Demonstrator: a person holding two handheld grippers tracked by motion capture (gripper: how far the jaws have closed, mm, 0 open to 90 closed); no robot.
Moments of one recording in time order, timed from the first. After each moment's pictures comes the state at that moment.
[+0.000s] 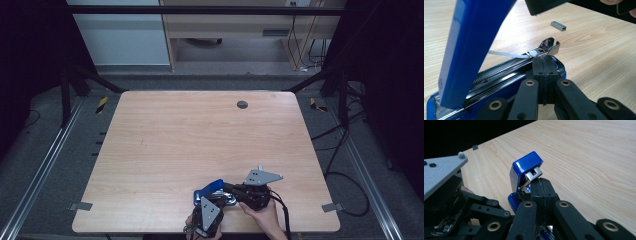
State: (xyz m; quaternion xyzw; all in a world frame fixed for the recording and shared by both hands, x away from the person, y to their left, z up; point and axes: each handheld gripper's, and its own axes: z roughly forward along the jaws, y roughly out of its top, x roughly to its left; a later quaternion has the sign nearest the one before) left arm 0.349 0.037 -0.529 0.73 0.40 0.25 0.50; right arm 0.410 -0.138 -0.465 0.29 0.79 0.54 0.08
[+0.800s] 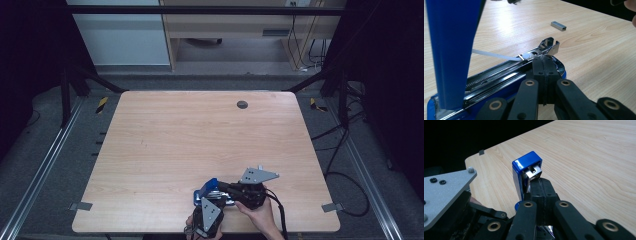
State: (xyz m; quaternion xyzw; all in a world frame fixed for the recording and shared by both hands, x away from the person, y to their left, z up) left arm 0.348 0.036 -0.530 0.73 0.39 0.26 0.50; right arm 0.412 -0.127 -0.459 0.28 0.78 0.55 0.07
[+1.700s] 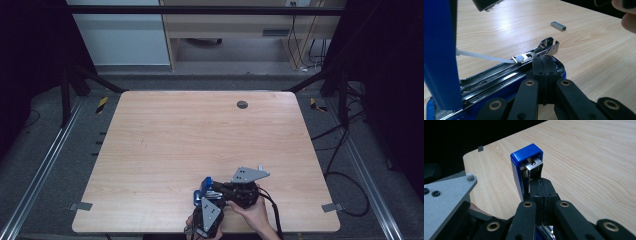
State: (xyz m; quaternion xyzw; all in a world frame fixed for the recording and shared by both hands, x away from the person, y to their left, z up) left arm 0.348 0.036 -0.530 0.73 0.39 0.25 0.50; right arm 0.415 -0.108 -0.456 0.27 0.80 0.54 0.07
